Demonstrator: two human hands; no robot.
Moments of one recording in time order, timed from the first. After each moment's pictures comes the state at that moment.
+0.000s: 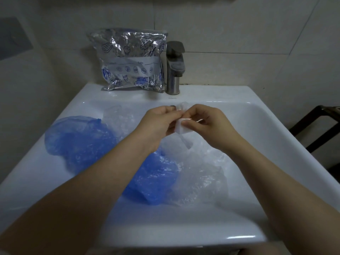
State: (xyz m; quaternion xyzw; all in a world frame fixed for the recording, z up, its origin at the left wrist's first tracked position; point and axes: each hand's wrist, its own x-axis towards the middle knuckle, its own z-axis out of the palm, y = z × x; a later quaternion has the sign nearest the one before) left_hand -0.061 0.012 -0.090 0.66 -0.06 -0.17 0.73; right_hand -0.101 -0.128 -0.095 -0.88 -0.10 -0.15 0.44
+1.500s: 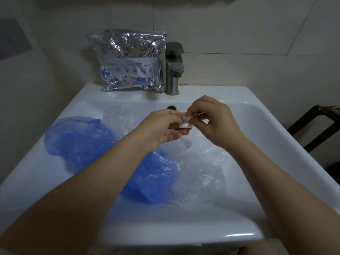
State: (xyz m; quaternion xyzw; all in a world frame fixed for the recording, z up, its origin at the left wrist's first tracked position) left_hand -0.063 0.017 -0.086 0.66 -0.08 -0.25 0.70; right_hand -0.099 -0.139 -0.094 -0.89 -0.18 -0.29 0.31
